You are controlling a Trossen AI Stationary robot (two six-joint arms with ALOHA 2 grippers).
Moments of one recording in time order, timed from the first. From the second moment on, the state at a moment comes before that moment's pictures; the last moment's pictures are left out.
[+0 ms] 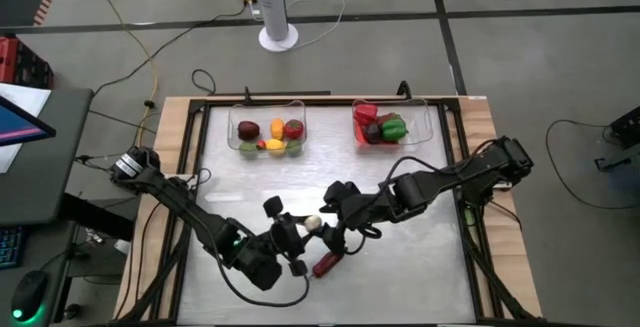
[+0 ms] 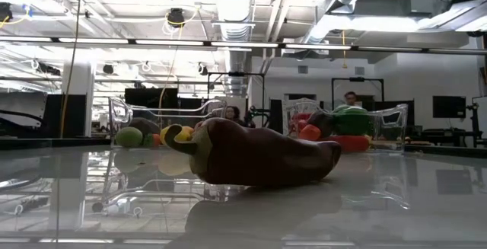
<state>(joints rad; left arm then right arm) -0.61 1.67 1.34 -0.37 -0.99 -0.42 0.36 1.69 1.57 -0.51 0.26 0.79</state>
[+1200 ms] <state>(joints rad) -0.58 1.67 1.35 -0.27 -1.04 -0.22 0.33 1.69 1.57 -0.41 0.26 0.89</state>
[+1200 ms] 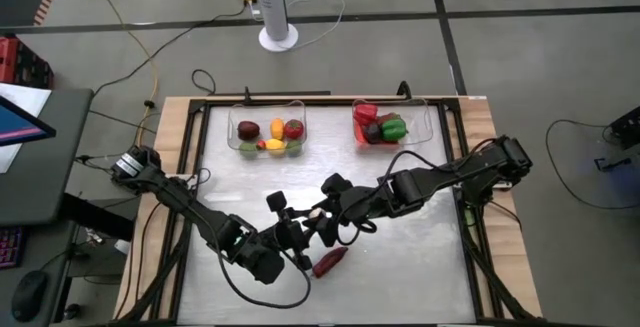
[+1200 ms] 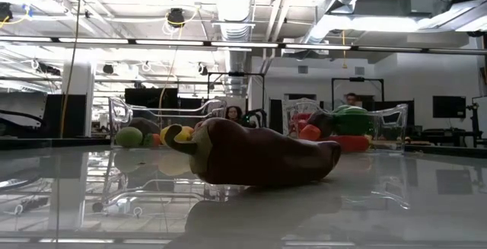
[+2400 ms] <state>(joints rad) -0.57 1.67 1.35 -0.28 -1.11 -0.24 0.32 1.68 1.57 -0.46 0.25 0.86</state>
